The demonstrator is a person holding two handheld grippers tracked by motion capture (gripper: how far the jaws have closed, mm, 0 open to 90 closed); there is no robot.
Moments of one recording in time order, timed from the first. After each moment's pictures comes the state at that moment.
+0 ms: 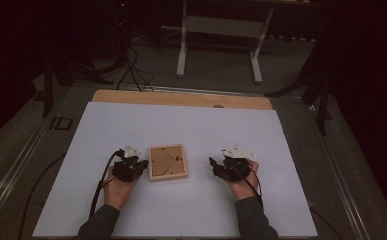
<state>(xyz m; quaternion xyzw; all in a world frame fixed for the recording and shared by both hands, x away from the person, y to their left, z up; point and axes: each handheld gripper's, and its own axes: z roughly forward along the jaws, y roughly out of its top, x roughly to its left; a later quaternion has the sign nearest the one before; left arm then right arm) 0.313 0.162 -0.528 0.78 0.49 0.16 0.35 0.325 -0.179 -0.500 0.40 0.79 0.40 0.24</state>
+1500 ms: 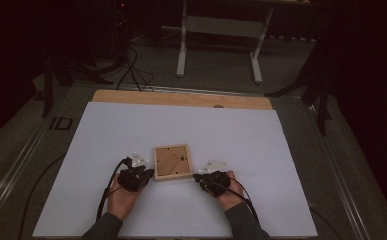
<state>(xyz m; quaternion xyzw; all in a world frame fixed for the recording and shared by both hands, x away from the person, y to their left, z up) 0.291 0.140 -0.528 0.80 0.47 0.15 0.34 0.302 -0.134 -0.529 0.29 0.88 0.36 0.14</state>
